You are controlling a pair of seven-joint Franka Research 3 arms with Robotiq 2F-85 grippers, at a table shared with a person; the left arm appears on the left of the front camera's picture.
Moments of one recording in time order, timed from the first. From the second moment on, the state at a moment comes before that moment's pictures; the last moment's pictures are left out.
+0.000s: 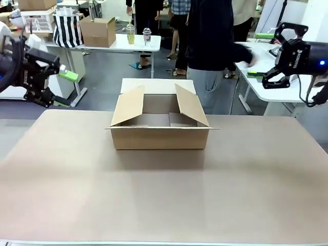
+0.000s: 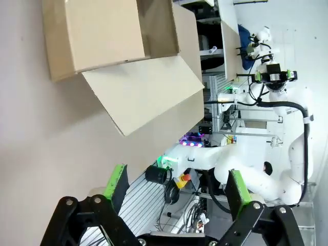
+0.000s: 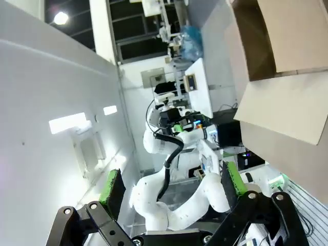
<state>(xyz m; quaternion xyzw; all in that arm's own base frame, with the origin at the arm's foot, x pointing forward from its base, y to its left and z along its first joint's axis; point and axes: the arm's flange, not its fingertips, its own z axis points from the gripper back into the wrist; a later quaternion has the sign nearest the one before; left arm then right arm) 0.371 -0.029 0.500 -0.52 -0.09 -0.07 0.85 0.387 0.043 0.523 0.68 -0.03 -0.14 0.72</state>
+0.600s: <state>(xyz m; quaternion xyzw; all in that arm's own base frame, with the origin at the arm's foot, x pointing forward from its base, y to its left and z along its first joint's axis) 0.369 -0.031 0.503 -0.52 -0.10 -0.09 0.85 0.383 0.034 0.526 0.69 -0.03 -0.13 0.71</state>
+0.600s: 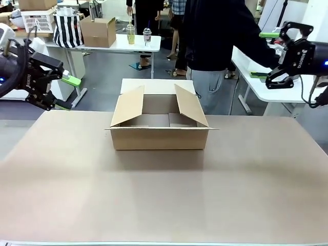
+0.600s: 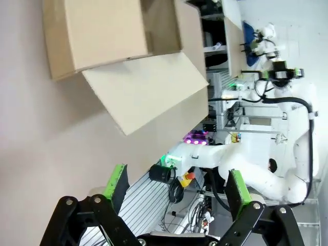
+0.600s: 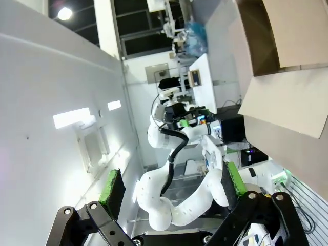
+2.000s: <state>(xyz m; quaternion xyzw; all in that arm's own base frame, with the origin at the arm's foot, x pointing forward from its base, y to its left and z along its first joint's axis) 0.488 -0.286 0.508 -0.11 -0.20 -0.17 0.96 0.384 0.035 0.526 0.69 -0.03 -0.13 0.71</state>
